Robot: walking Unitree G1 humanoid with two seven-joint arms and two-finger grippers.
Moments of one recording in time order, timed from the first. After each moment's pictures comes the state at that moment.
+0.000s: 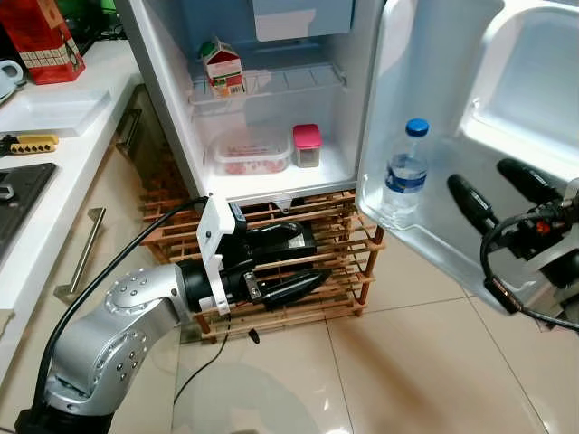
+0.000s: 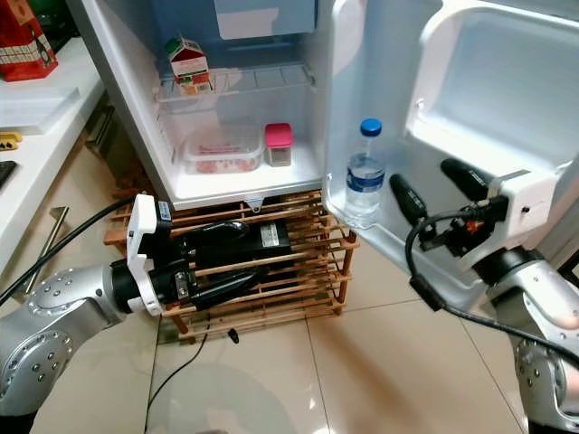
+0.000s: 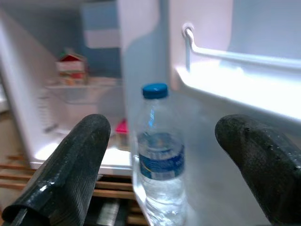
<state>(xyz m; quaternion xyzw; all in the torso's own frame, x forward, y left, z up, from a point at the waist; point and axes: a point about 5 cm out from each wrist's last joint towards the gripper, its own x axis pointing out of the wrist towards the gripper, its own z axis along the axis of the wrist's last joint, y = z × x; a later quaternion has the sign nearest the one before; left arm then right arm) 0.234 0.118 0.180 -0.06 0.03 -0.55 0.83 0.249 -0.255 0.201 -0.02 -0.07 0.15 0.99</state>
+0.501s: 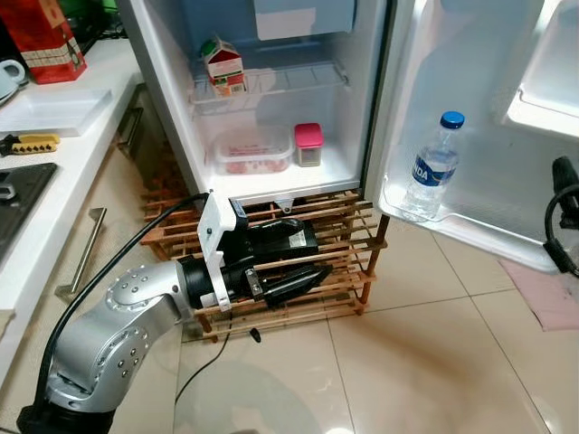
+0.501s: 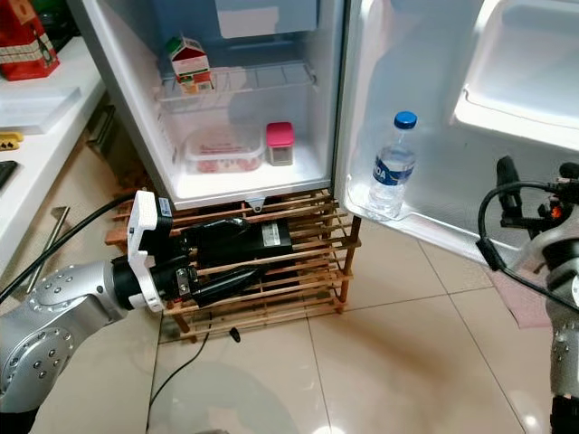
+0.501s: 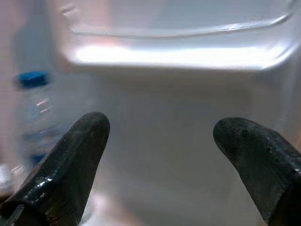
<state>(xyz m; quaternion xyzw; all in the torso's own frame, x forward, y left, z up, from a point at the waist) 0.237 0.116 0.183 -0.06 0.02 -0.55 0.84 0.249 -0.310 0.189 -0.04 -0.08 -0.05 1.00</state>
